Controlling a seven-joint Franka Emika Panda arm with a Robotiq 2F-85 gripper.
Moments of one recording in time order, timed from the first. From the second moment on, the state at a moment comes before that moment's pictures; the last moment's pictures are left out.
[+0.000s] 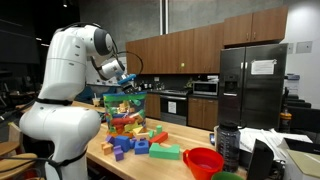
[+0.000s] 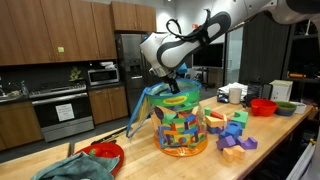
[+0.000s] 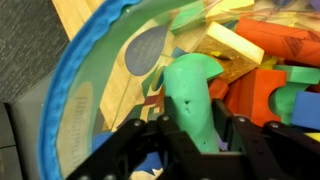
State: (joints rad) arm 0.31 0.24 0.23 -1.75 -0.57 1.72 -0.20
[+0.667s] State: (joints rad) arm 0.26 0.25 0.22 -1.64 -0.56 1.62 -0.44
